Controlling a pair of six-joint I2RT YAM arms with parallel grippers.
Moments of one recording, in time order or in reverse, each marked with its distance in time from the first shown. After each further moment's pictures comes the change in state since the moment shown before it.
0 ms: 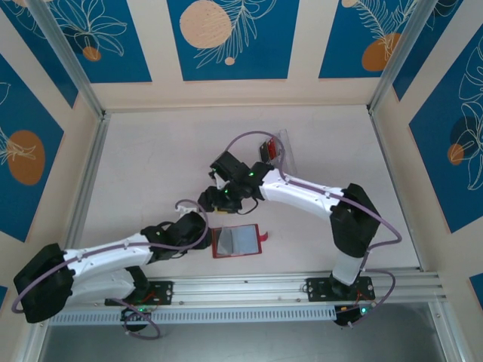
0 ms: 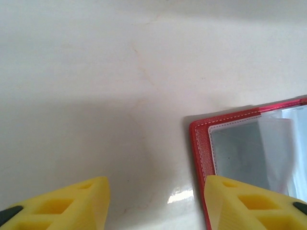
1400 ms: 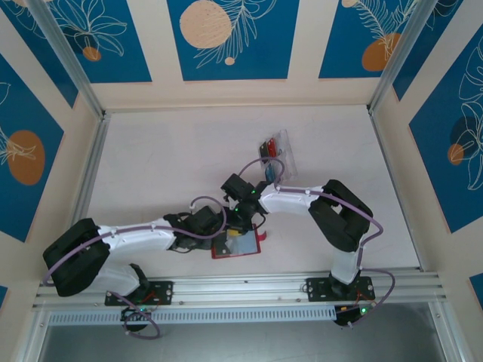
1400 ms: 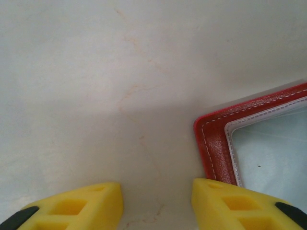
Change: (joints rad) left arm 0.000 0.333 0.161 -0.093 0.047 0.107; right arm -0.026 0.095 -0.299 0.208 -0.120 0.112
